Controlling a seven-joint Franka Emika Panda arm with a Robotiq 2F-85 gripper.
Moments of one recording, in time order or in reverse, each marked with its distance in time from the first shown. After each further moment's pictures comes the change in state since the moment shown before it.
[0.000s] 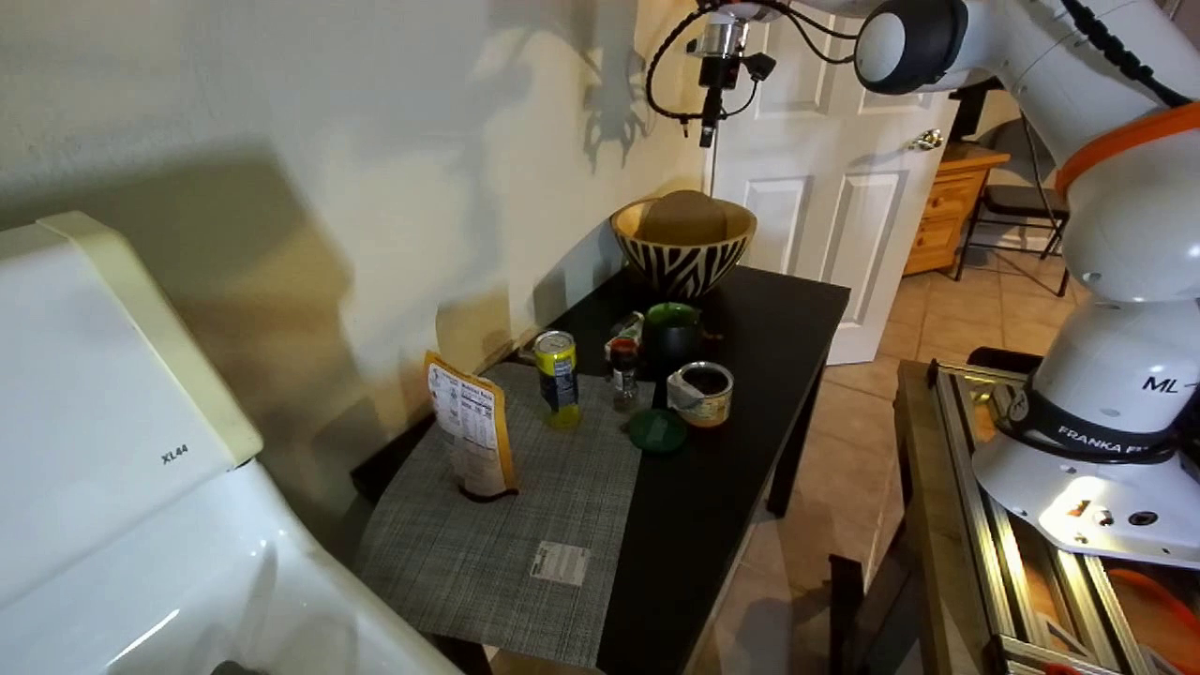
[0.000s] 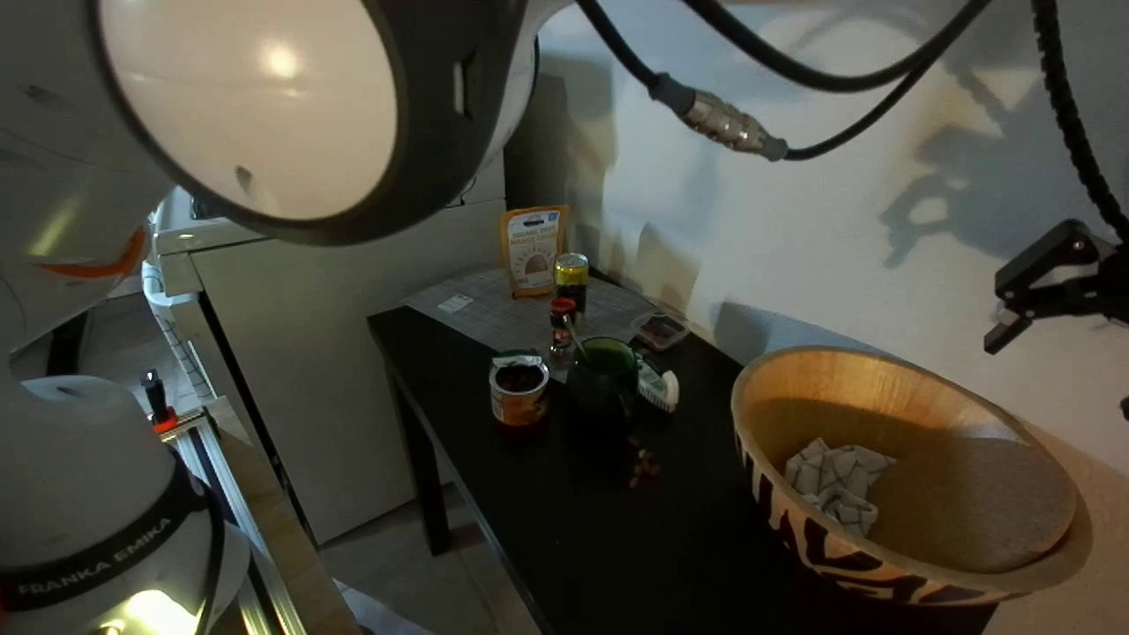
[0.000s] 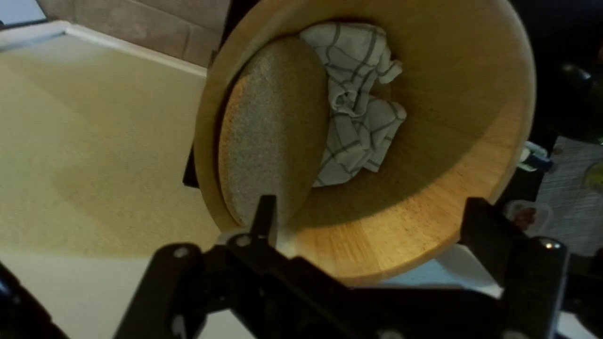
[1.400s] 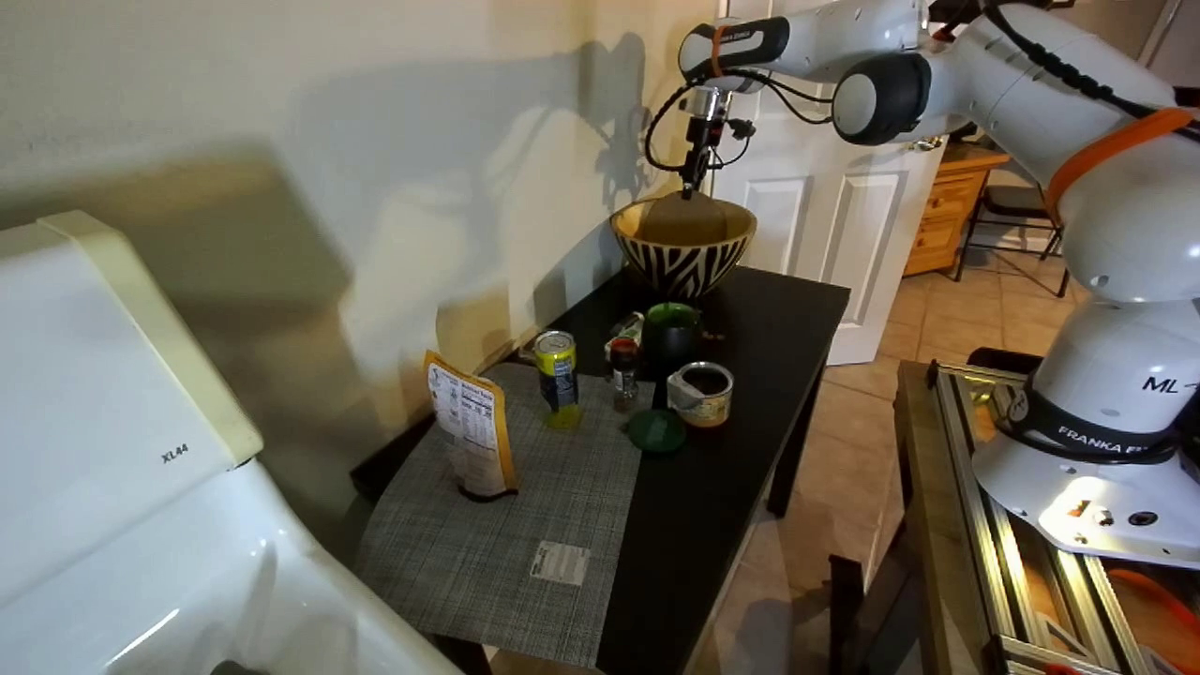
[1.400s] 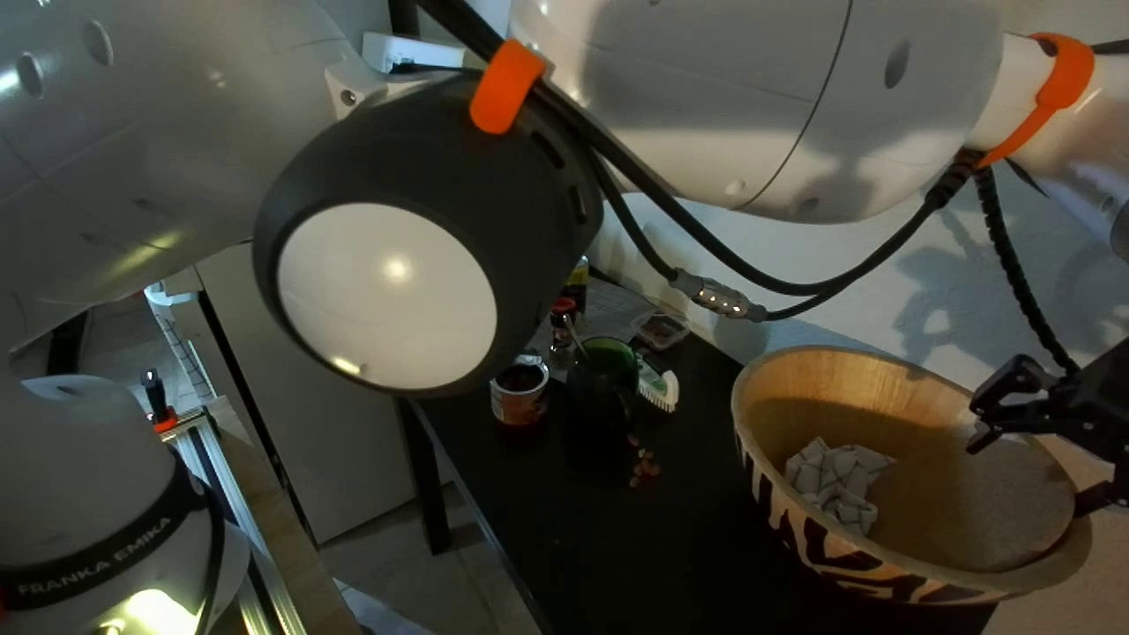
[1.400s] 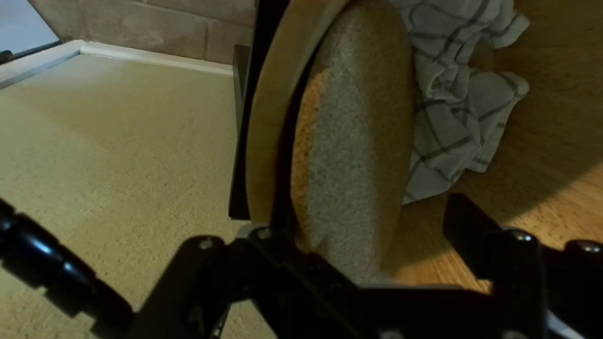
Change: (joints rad) arm 0.003 0.198 0.016 0.059 0.002 0.201 0.126
